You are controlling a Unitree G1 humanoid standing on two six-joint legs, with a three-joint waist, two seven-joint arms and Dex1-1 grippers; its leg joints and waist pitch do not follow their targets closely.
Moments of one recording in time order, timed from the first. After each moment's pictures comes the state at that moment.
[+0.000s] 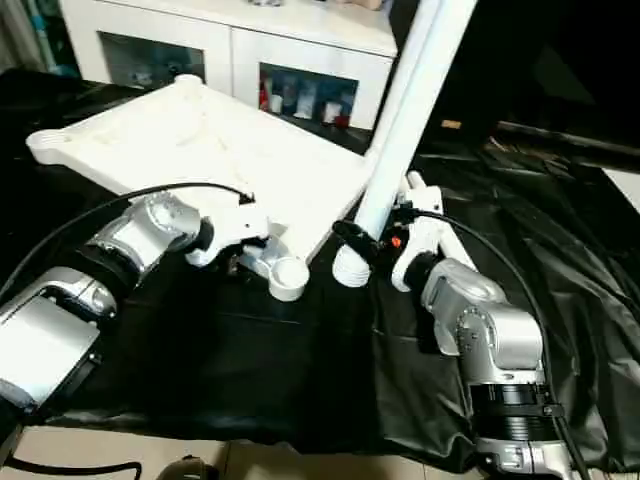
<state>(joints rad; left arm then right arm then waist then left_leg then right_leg) -1.09 0.29 -0.51 1.26 0.22 -0.07 -1.05 -0.39 -0.28 -0.08 0.04 0.46 0.65 0.51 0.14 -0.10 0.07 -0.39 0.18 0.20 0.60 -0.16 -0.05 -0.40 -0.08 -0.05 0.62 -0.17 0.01</state>
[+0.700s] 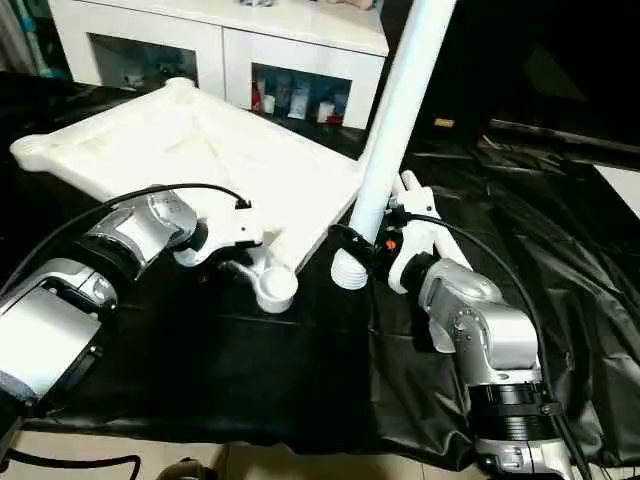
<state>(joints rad) -1.11 0.29 -0.52 1.25 0.30 0.06 -1.19 -0.39 -0.29 -0.04 0.05 0.42 0.62 0.54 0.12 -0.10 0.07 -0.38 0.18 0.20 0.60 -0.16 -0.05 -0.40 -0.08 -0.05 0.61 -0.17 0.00</state>
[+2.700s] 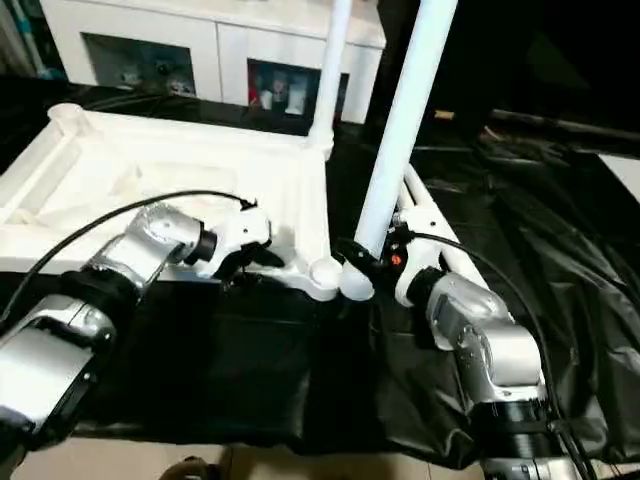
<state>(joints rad) -0.95 0.28 -0.34 1.04 0.17 -0.06 -1.18 -0.32 -0.31 -0.03 0.05 0.39 0.53 0.57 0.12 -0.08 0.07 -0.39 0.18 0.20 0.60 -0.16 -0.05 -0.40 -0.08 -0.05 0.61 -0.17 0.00</state>
